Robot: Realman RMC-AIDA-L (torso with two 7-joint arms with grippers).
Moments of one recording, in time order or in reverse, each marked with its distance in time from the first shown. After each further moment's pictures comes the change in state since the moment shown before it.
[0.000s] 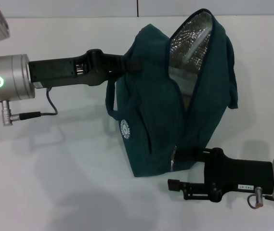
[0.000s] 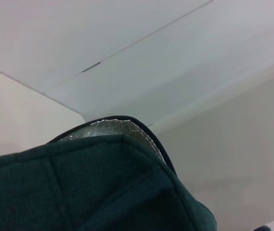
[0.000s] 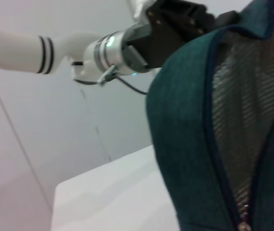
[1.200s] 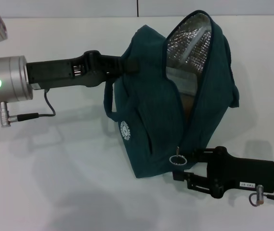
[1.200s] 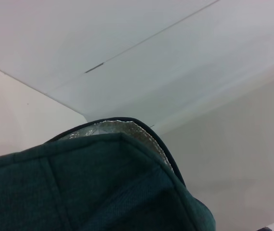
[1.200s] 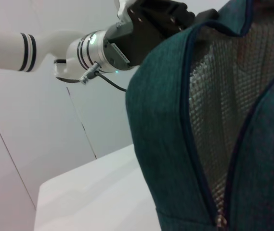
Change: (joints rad) left arm 0.005 0.006 -0.001 -0.009 -0.001 0.000 0.006; right arm -0.016 0.000 0.004 -0.012 0.012 0.030 0.013
